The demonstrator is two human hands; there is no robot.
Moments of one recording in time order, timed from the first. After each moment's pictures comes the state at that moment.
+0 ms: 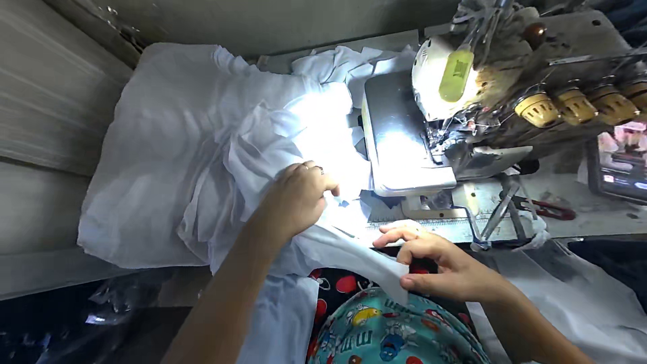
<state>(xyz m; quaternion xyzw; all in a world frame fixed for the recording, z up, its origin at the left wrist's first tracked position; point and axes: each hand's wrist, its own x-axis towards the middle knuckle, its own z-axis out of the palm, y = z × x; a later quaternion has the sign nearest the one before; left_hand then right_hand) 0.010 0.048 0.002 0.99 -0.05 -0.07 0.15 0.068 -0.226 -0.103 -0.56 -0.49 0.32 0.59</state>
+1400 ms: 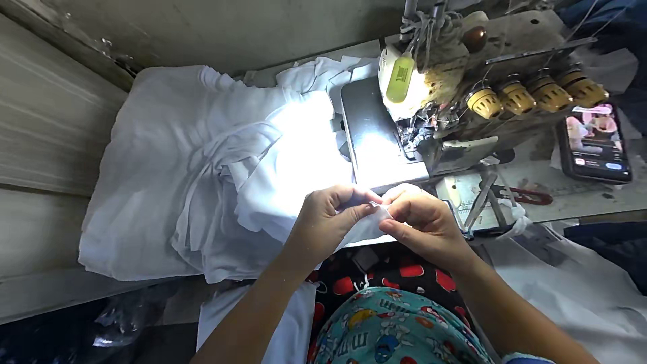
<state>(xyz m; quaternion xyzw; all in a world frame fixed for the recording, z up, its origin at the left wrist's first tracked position) 0.001 -0.020 -0.019 0.79 0.04 0.06 0.61 0.076 -0.201 -0.086 -0.53 -0.39 0.14 0.74</state>
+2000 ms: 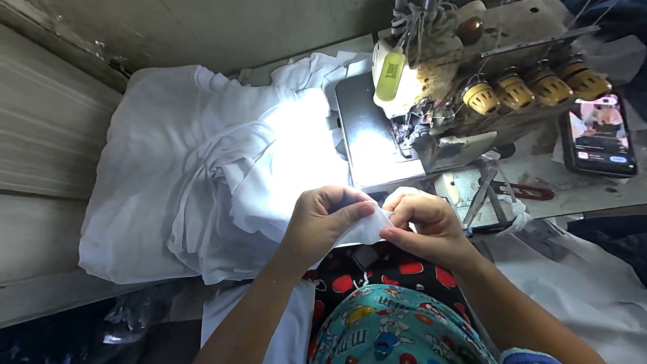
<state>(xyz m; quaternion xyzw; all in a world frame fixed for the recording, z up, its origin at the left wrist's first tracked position) -0.001 -0.024 -0.013 0.73 0.06 0.06 0.67 0.082 -0.208 -0.087 -0.51 -0.43 0.13 0.73</state>
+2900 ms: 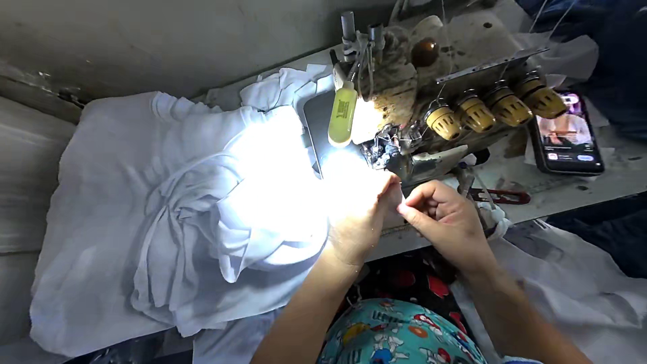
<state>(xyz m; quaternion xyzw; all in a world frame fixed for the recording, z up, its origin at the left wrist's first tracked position) 0.084 -0.082 -0.073 0.88 -0.05 0.22 0.41 0.107 -0.243 -0.091 -0.71 -0.20 0.05 0.68</state>
